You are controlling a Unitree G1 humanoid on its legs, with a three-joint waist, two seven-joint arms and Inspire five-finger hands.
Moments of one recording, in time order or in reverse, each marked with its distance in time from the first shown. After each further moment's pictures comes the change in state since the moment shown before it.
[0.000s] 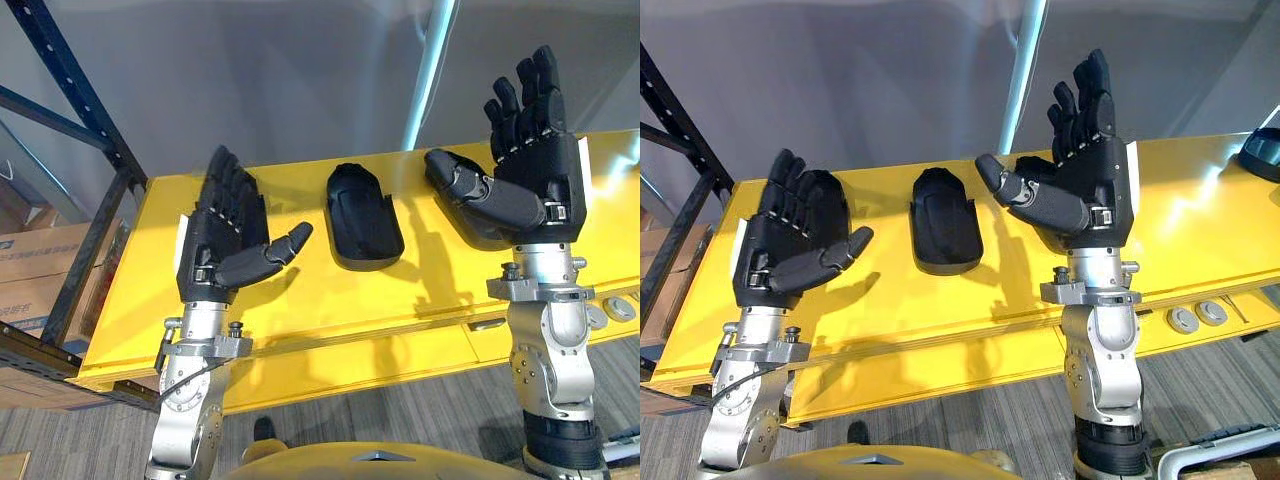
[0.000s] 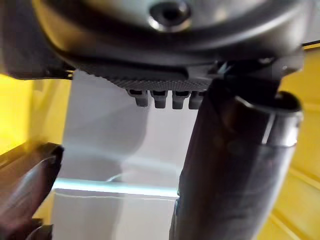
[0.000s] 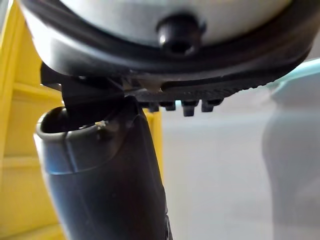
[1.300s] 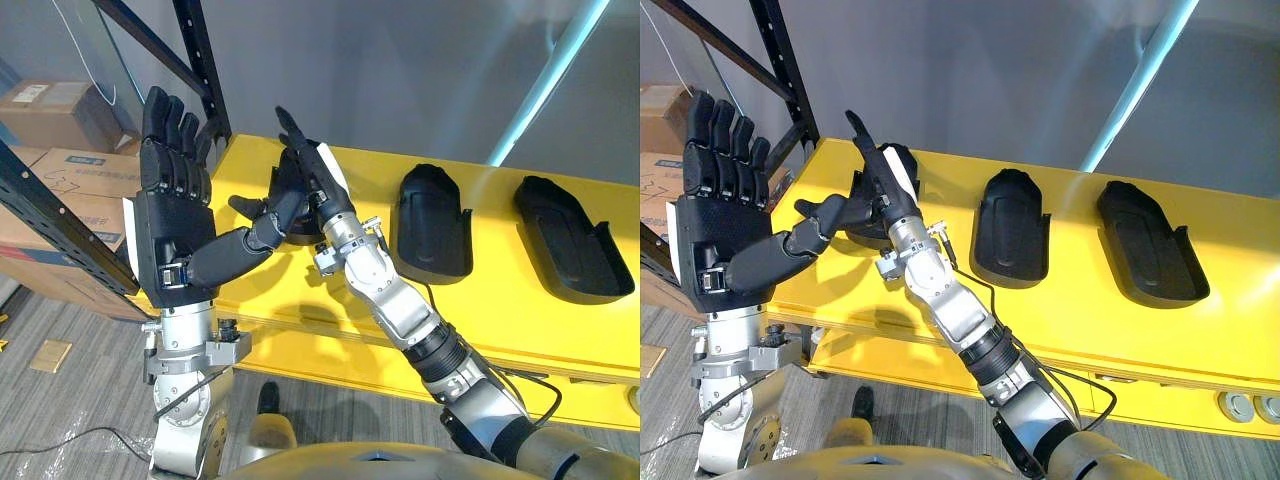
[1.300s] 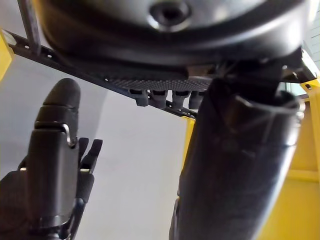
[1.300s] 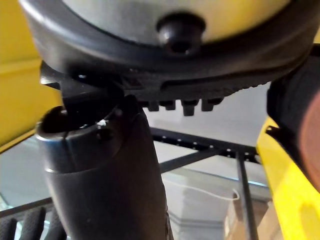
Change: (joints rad) left arm -0.008 -0.015 -0.058 -0.166 0.121 -0.183 0.193; right arm -0.533 0.218 0.659 0.490 -0.379 0.285 -0.300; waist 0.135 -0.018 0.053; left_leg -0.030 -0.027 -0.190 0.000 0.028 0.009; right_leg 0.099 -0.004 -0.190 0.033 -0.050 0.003
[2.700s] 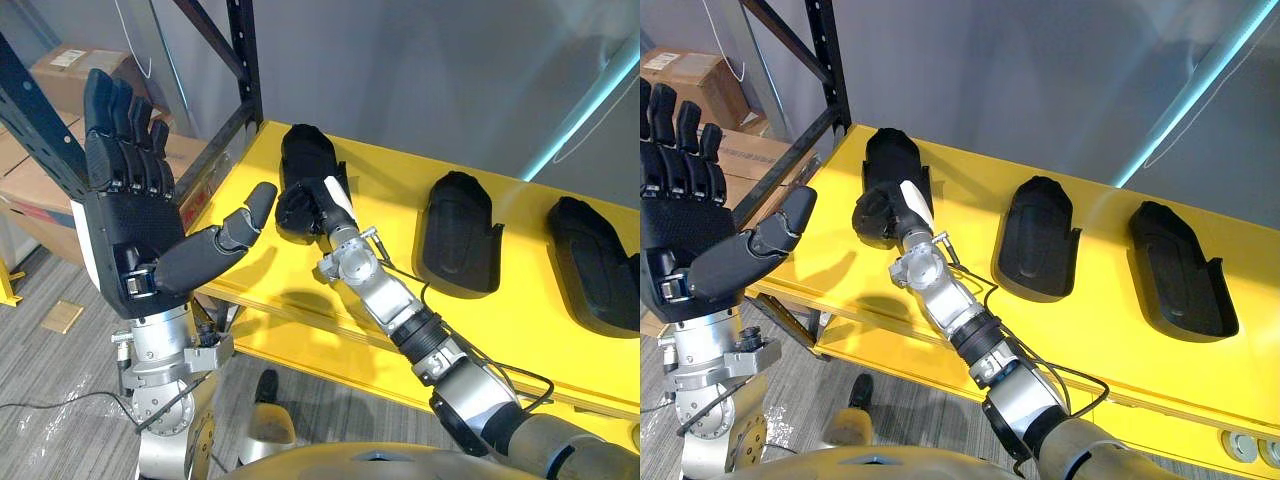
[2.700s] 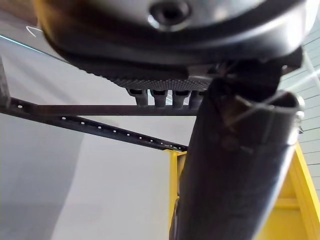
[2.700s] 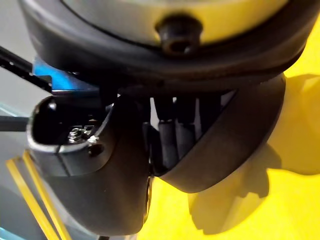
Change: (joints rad) left arm 0.027 -0.002 0.057 -0.048 0.038 -0.059 0.033; right arm -0.090 0.061 -0.005 0.367 -0.181 0.200 -0.050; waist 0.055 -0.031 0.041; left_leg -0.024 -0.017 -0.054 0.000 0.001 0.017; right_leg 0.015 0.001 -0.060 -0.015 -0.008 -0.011
